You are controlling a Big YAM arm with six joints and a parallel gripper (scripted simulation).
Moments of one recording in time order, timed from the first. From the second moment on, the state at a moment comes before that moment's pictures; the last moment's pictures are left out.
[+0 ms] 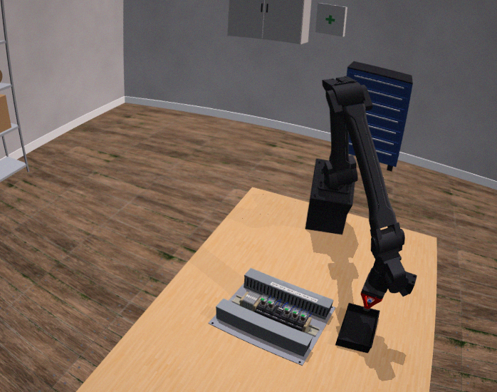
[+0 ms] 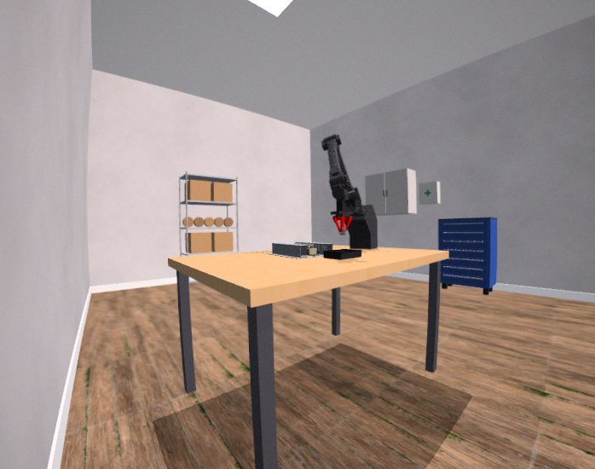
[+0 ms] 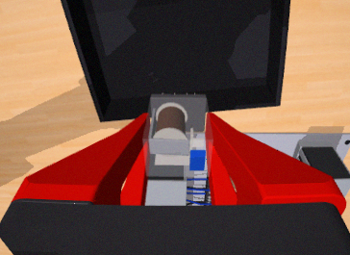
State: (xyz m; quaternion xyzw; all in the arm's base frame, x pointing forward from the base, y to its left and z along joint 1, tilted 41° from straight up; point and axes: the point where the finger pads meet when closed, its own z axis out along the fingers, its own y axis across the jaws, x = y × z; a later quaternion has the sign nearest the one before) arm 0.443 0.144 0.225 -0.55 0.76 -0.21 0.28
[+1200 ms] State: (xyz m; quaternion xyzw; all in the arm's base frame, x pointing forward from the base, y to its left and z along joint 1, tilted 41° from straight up) arm 0.482 0.142 0.176 -0.55 0.76 -0.20 0.27
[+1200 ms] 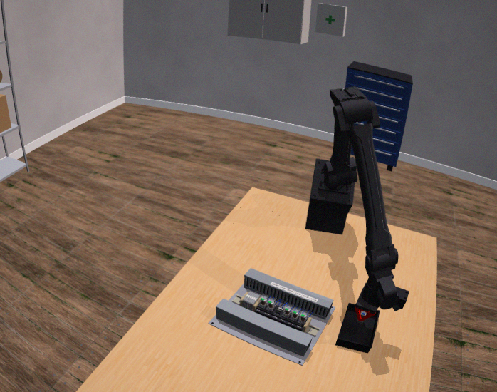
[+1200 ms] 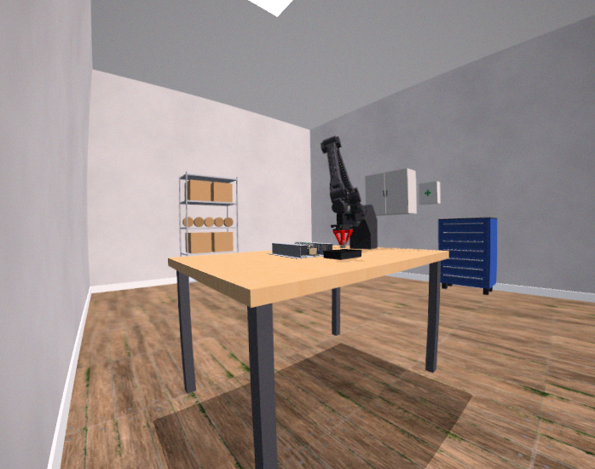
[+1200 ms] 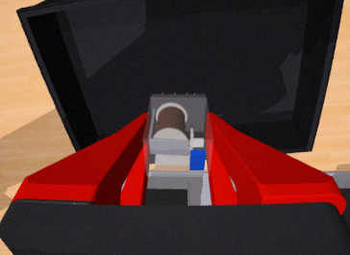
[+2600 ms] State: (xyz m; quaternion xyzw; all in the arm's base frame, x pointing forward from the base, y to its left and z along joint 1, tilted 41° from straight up) arm 0.511 0.142 0.147 -0.55 0.76 -0.21 0.27
